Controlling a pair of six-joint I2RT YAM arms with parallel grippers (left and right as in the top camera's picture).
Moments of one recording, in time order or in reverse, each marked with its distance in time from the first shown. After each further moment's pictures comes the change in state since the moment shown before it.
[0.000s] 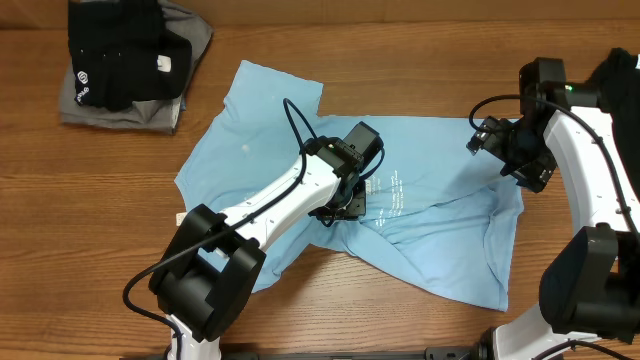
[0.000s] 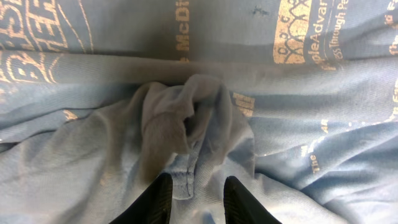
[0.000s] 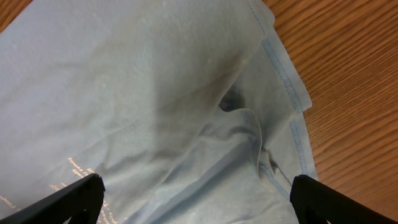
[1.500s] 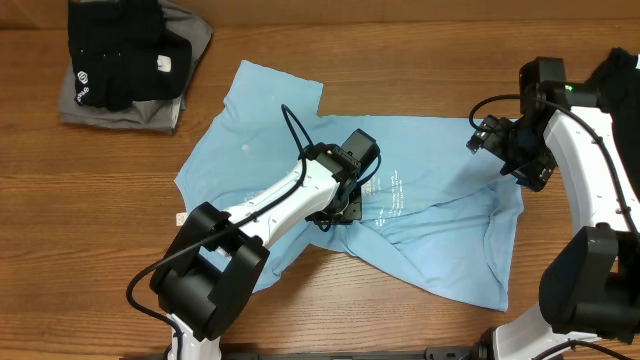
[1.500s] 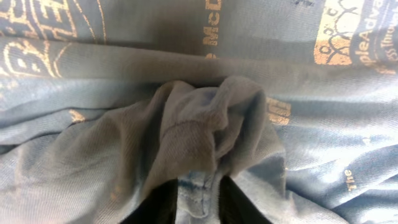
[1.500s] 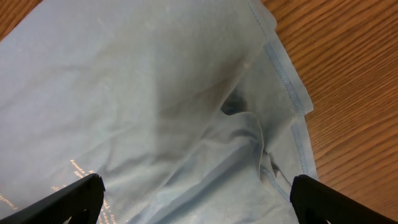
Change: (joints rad) left arm 0.001 0.005 -0.058 0.041 -0.023 -0.022; right arm 0.000 0.000 0.000 0.010 0.000 -0.002
